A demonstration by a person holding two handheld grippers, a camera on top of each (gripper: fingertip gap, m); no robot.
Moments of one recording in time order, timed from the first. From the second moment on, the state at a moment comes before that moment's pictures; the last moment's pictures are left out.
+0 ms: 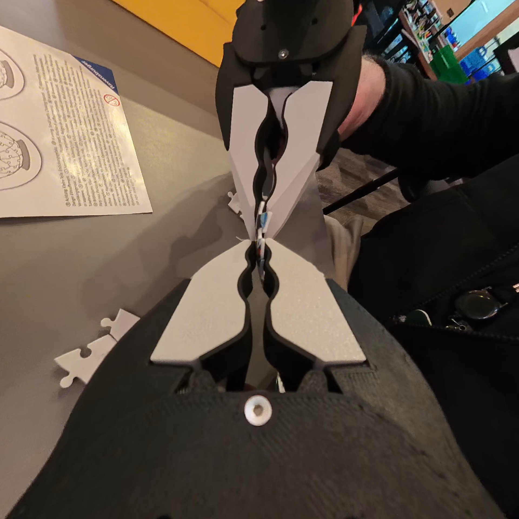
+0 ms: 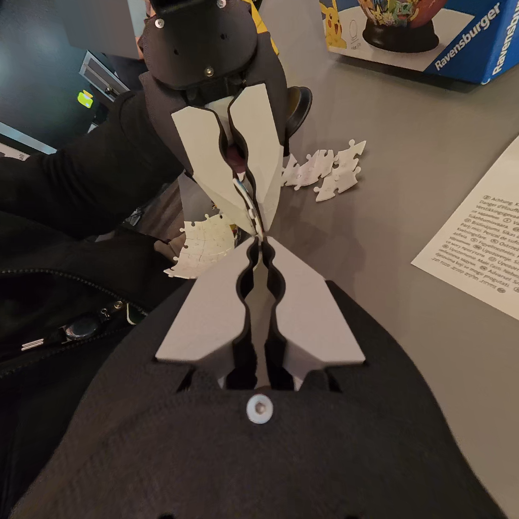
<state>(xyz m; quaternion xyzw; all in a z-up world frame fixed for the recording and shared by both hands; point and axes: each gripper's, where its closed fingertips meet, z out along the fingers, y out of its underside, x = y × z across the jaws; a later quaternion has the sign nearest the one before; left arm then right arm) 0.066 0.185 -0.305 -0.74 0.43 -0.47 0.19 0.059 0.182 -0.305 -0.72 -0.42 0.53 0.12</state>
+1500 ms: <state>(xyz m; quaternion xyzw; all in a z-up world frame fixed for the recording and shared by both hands) 0.061 0.202 -0.266 -0.70 0.41 -0.52 0.28 0.055 0.199 -0.266 -0.69 -0.40 0.58 0.18</state>
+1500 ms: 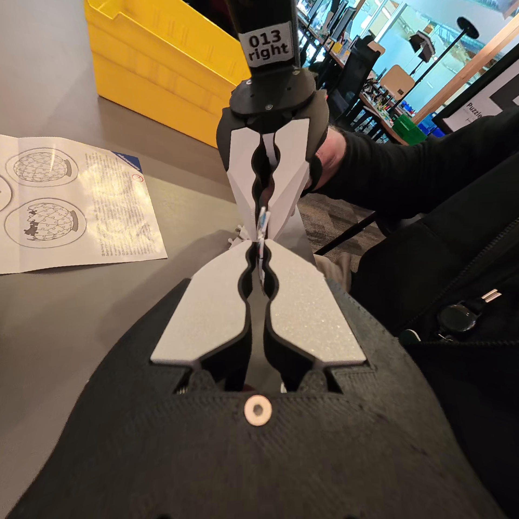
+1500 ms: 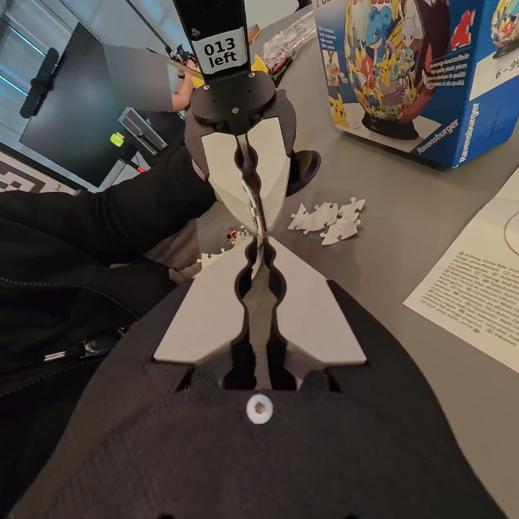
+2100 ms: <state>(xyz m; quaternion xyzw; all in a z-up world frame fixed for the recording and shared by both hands) 0.066 0.198 -0.270 -0.71 0.40 -0.52 0.26 0.058 0.199 -0.265 -0.68 -0.43 0.55 0.22</state>
